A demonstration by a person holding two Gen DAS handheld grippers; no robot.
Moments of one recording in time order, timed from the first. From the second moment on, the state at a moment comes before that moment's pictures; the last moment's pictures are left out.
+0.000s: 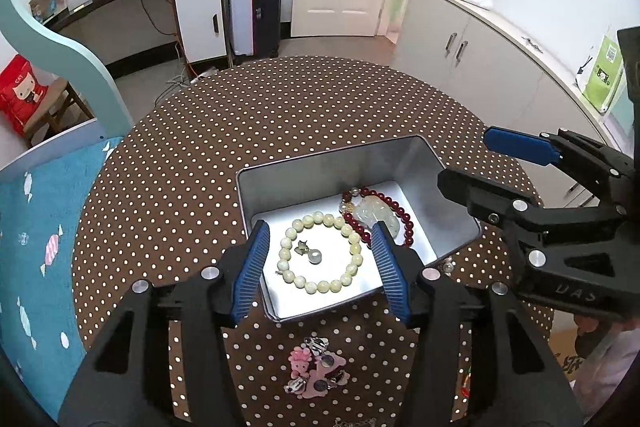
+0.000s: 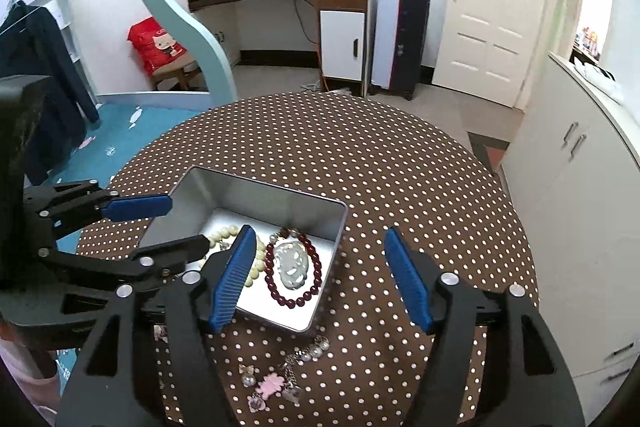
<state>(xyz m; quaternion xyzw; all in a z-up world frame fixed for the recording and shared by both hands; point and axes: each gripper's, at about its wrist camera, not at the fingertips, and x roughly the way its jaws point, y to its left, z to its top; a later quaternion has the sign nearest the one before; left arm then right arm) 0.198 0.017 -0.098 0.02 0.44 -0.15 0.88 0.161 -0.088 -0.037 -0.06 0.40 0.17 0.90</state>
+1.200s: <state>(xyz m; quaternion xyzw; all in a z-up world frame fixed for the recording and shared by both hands) 0.088 0.038 -0.124 0.00 0.46 -0.20 0.86 0.082 -0.126 -0.069 0.01 0.46 0.11 0.88</state>
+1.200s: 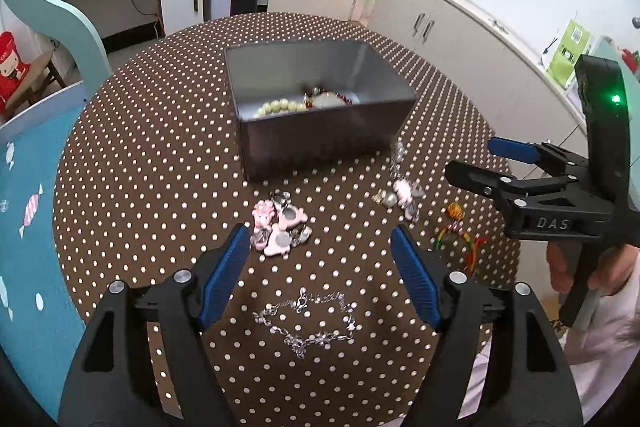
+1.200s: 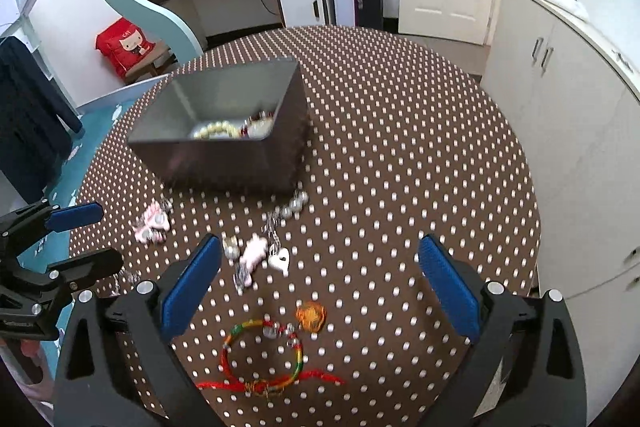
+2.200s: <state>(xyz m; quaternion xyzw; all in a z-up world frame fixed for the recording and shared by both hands) 0.102 0.023 -0.166 0.04 0.48 -0.16 0.86 0.073 -0.131 -0.094 0.04 0.49 0.11 0.87</state>
